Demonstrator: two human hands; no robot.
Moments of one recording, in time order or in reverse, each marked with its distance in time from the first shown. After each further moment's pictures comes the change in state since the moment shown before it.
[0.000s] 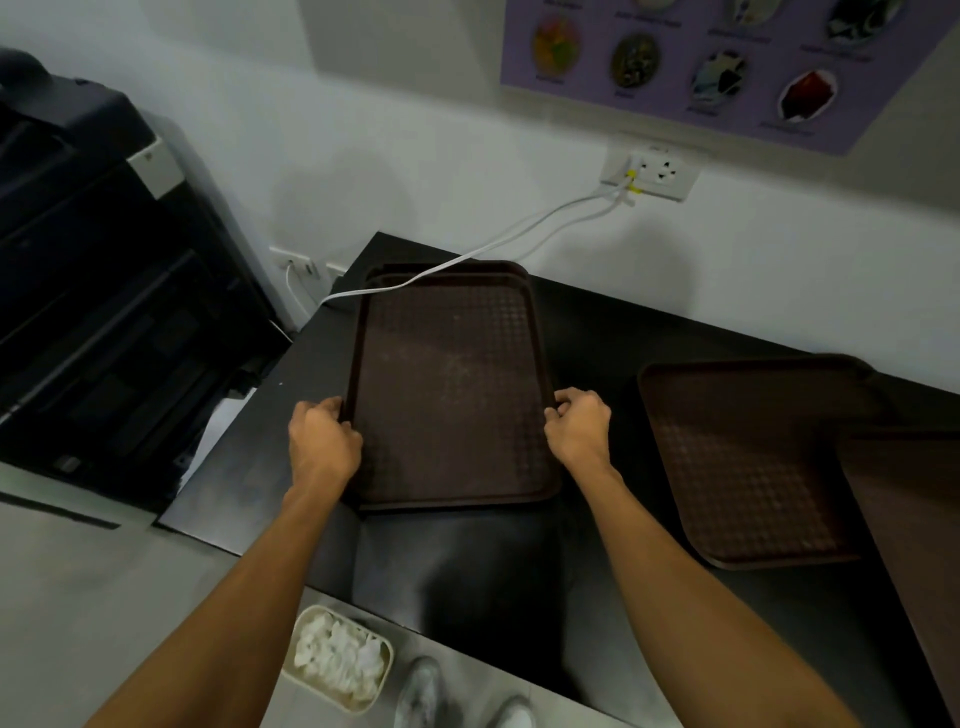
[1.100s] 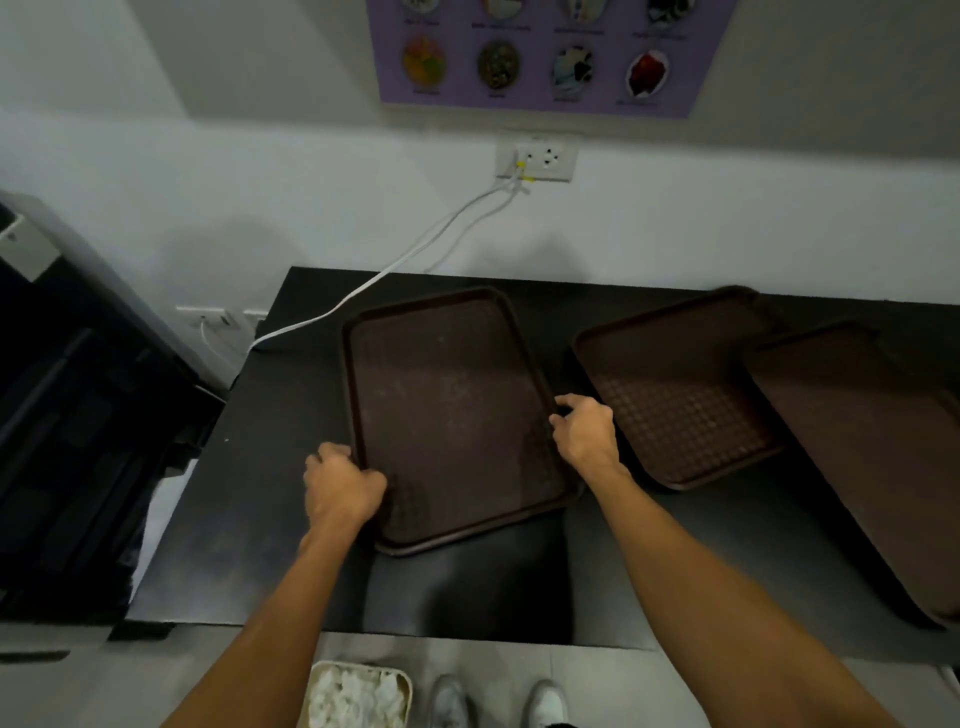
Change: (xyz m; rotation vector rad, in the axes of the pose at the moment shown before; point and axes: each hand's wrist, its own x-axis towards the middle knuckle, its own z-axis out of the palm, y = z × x) left_hand -0.034 0.023 0.015 0.052 -0.322 -0.010; right_hand -0.030 0.061 -0.028 0.033 0.101 0.179
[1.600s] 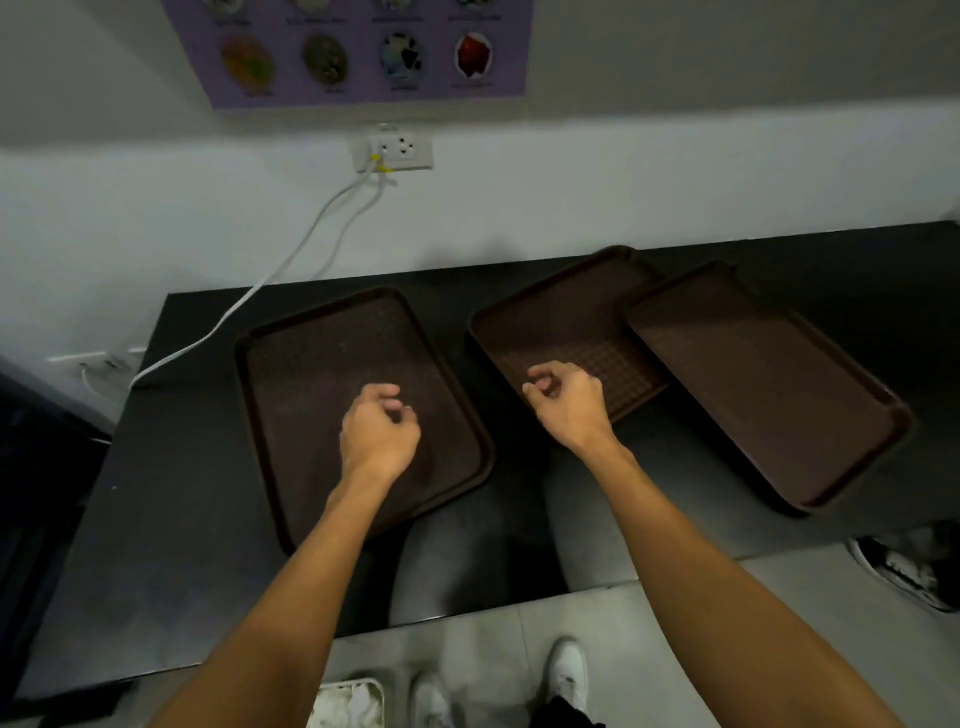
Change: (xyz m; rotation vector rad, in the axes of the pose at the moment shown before) left_hand -0.073 0.124 0.066 -0.173 -0.090 0.427; right_hand -0.039 0.061 -0.104 0.112 0.196 -0.168
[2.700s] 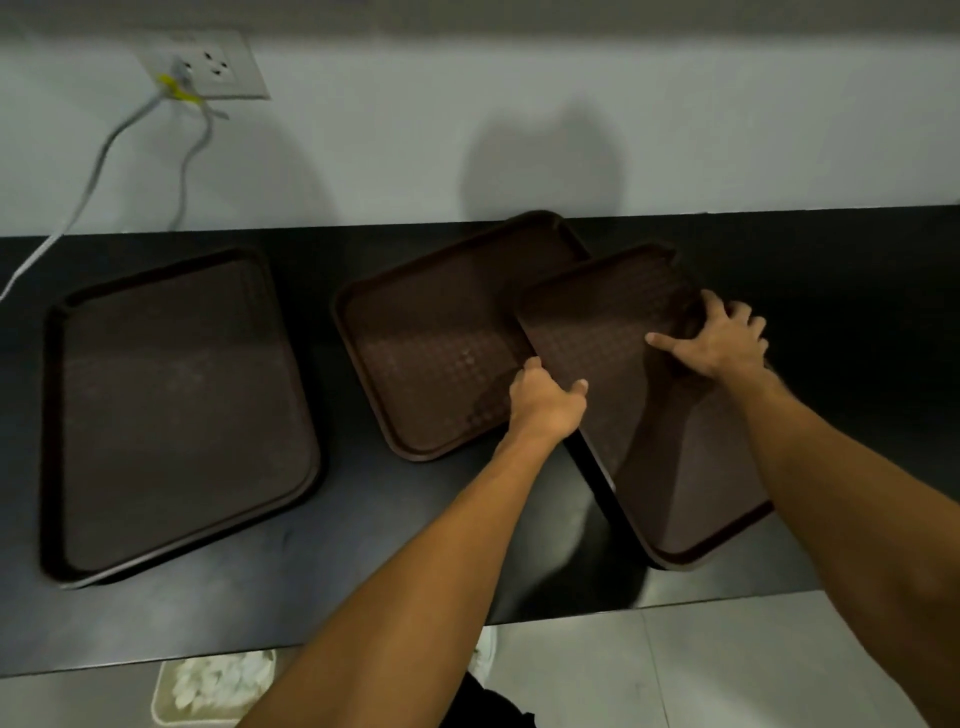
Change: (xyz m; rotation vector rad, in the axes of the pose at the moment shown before) left_hand -0.041 0.214 0.351 -0.211 -0.444 -0.252; right_hand 0.188 0.253 -0.265 -0.524 -0.189 0.434
